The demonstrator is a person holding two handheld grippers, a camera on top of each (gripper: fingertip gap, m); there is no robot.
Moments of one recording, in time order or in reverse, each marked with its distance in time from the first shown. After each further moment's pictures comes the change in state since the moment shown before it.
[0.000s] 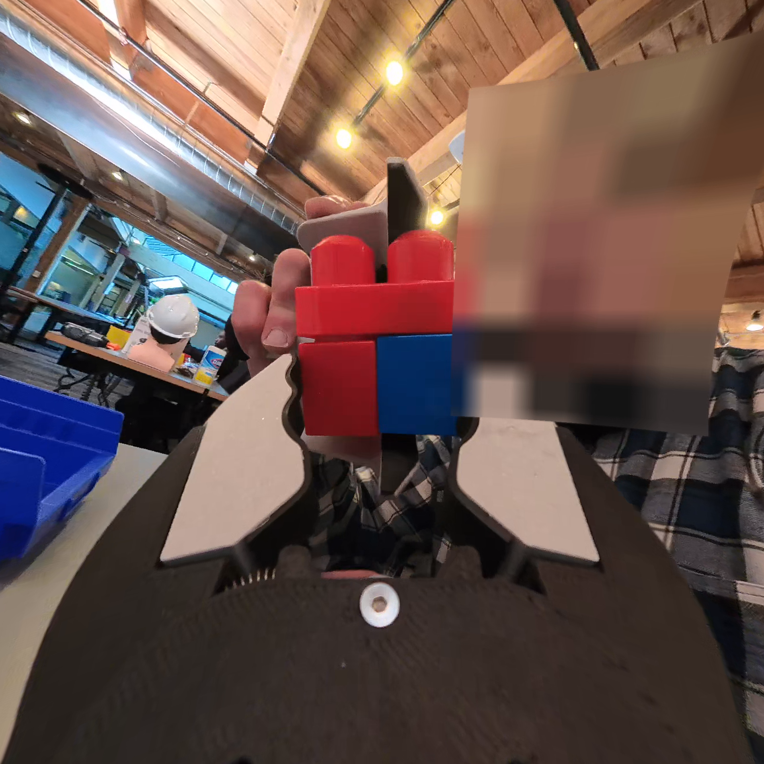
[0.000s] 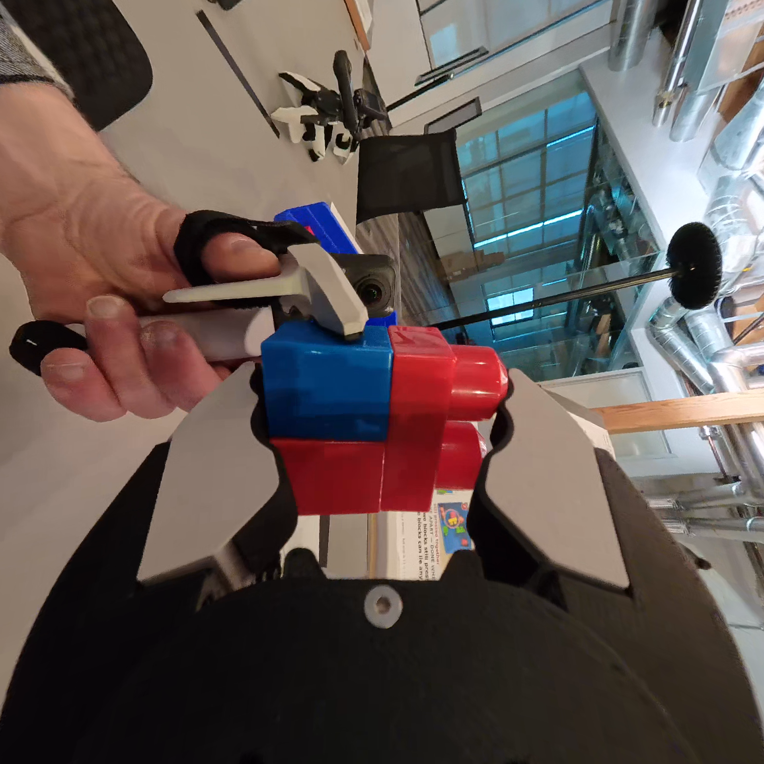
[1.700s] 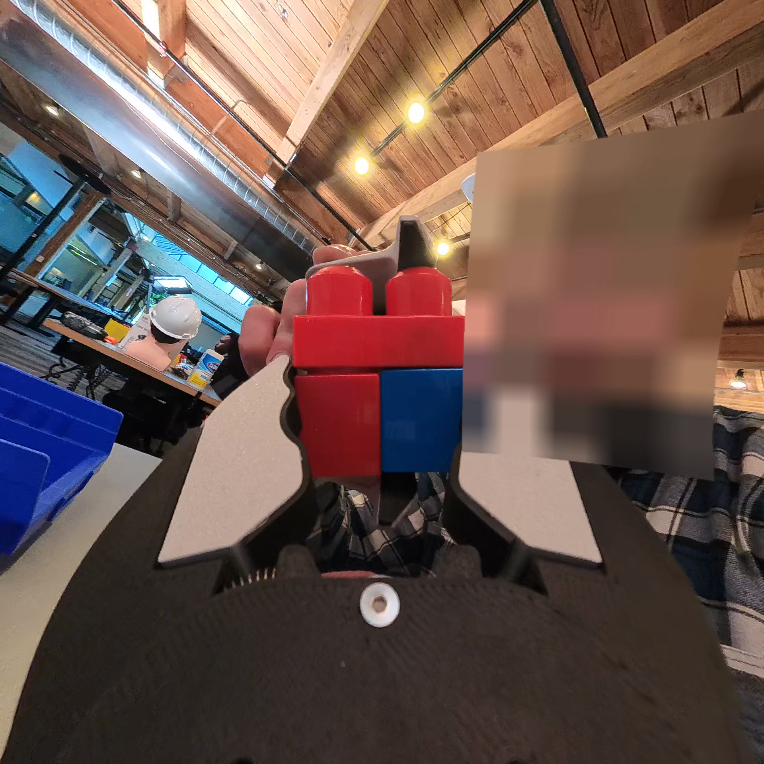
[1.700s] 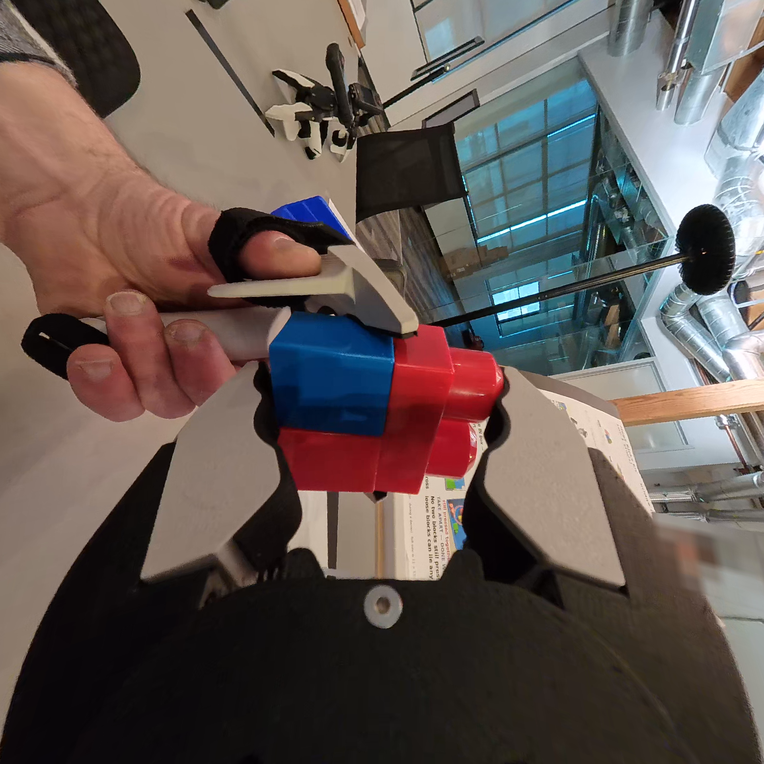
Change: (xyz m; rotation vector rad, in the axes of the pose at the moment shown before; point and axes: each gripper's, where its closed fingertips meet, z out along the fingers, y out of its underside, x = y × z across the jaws) left arm -0.015 -0.018 0.002 0.059 -0.036 -0.096; right arm 0.001 0.011 0.006 0.000 -0.001 0.045
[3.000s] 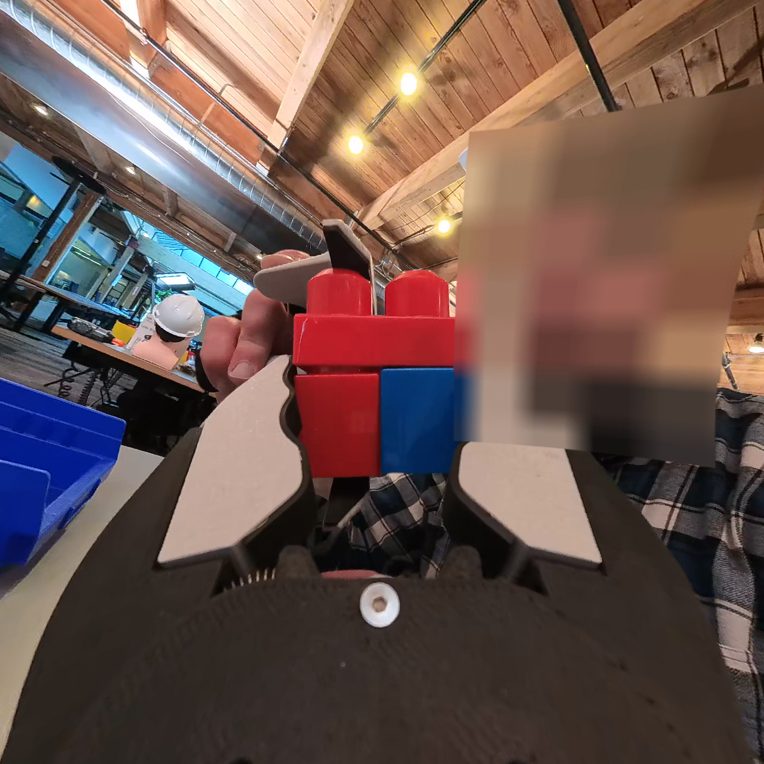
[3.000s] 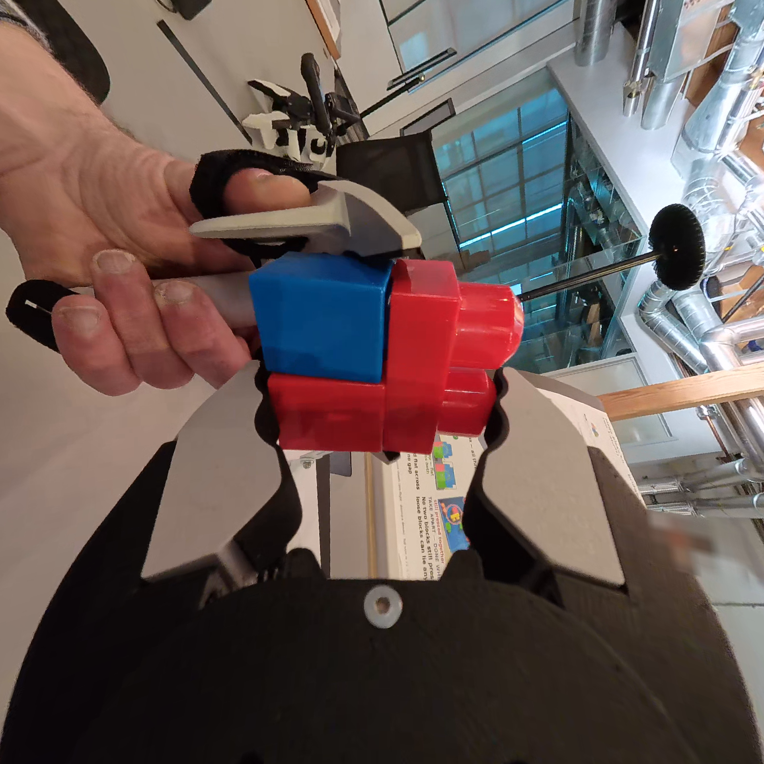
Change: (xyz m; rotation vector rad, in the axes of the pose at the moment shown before) left arm 0.020 -0.007 0.001 -0.050 0.006 0.061; right arm 0.009 0.004 -0.002 0.020 0.049 0.017
